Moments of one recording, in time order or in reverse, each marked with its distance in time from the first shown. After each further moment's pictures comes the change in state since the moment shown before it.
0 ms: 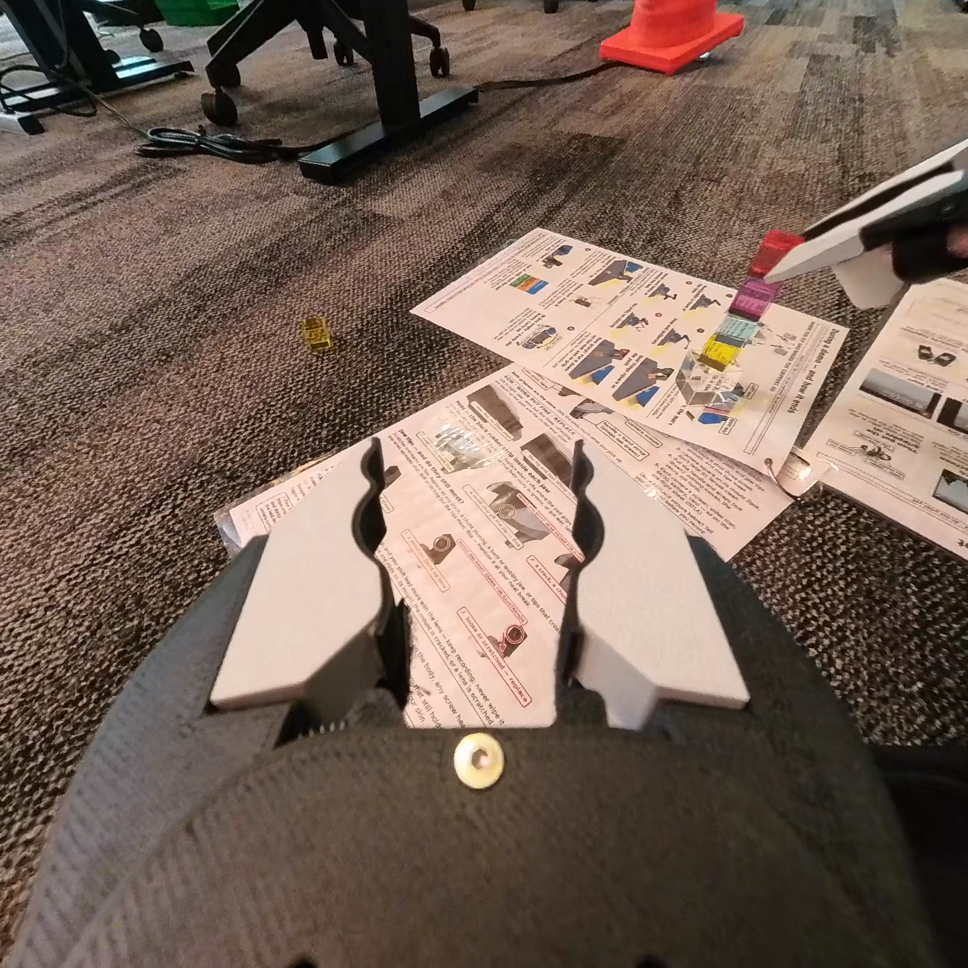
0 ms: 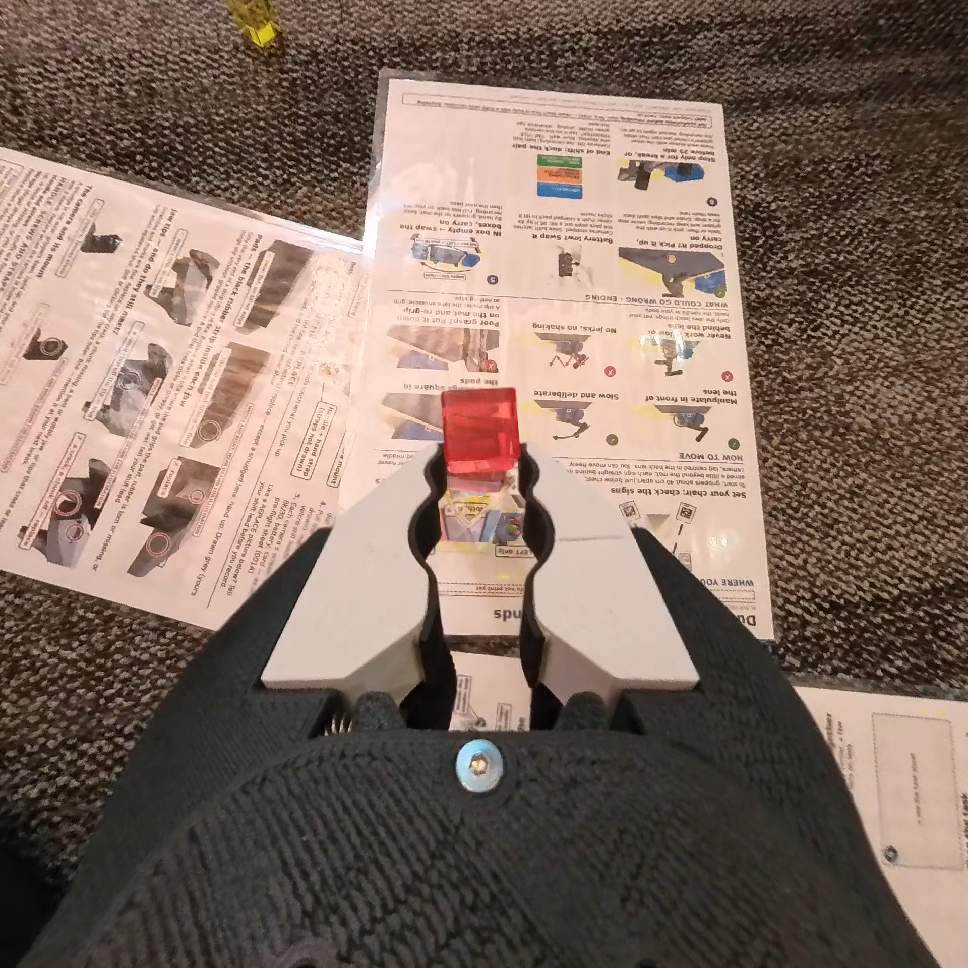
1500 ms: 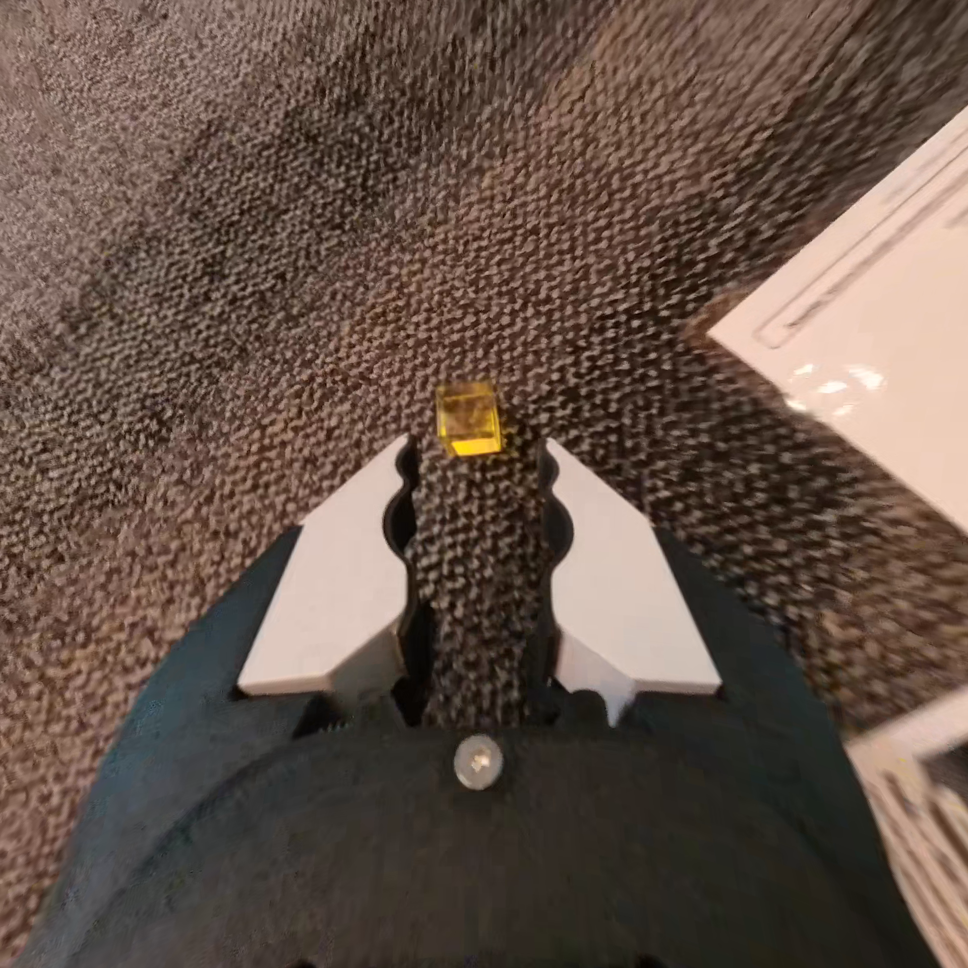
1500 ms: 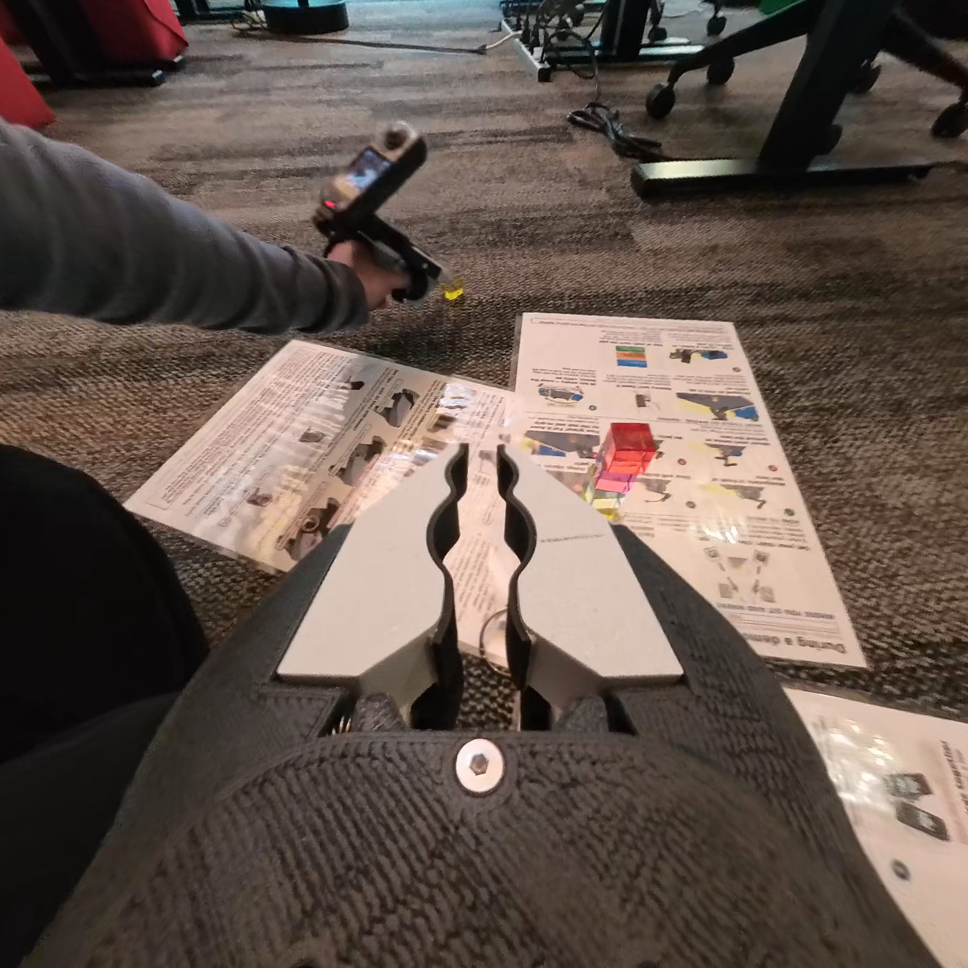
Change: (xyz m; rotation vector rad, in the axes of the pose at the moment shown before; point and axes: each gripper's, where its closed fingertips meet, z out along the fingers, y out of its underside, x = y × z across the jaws) left arm -0.183 0.029 0.326 -0.403 -0.229 0.014; right arm -0.082 -0.011 -0.124 0.425 -0.114 0.011
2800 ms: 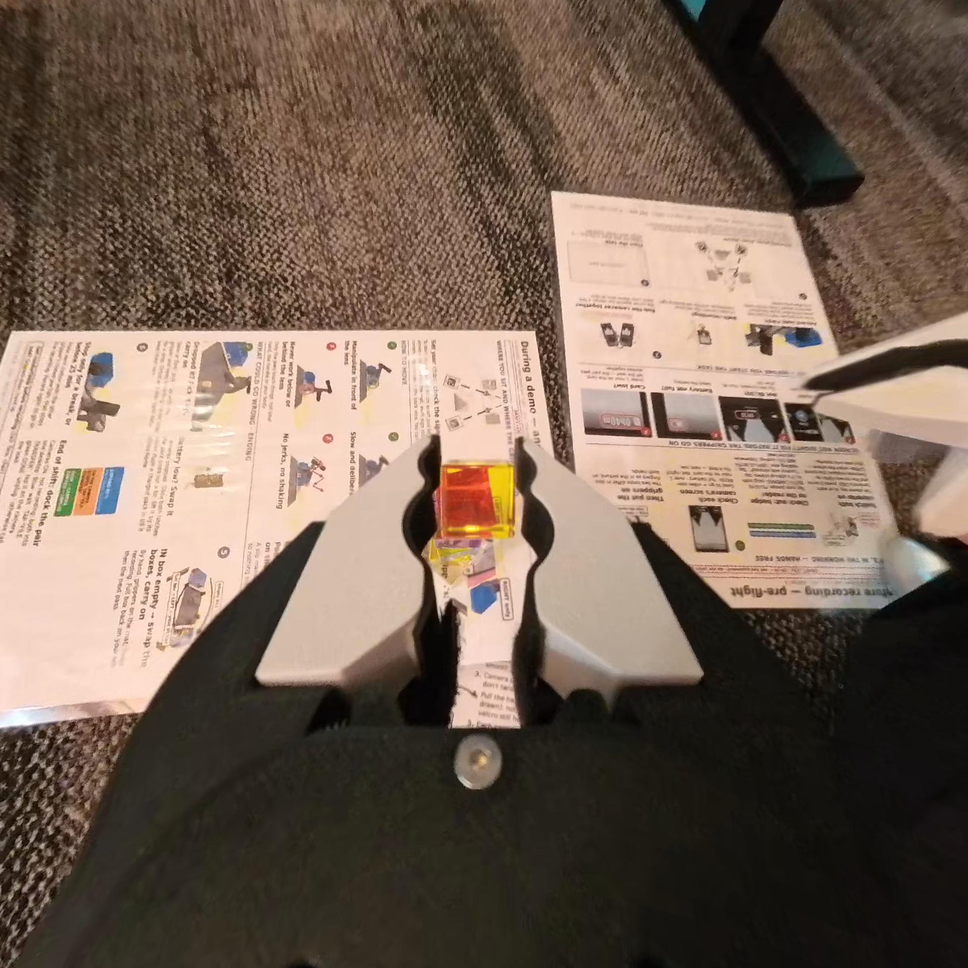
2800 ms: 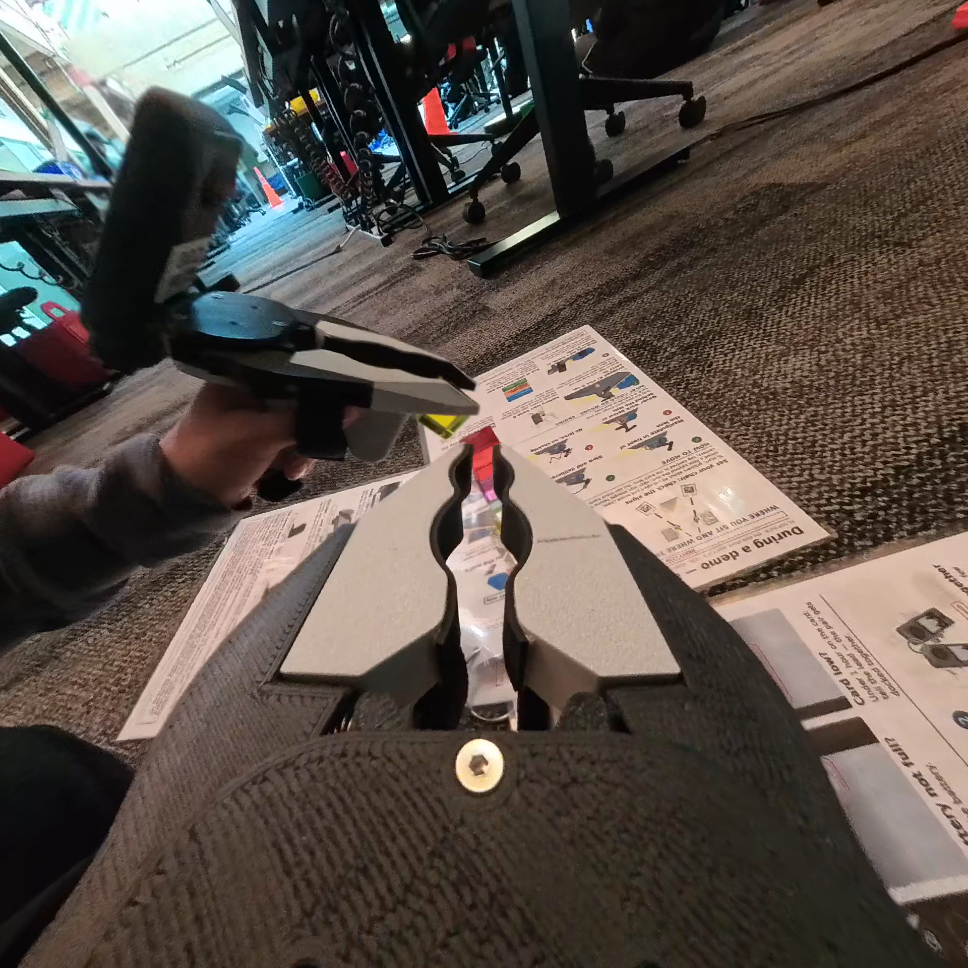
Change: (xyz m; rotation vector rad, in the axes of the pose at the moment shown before) left arm 0.372 -0.039 -0.248 0.119 0.880 0.442; right arm 0.091 0.013 -0.032 0.241 0.222 0.425
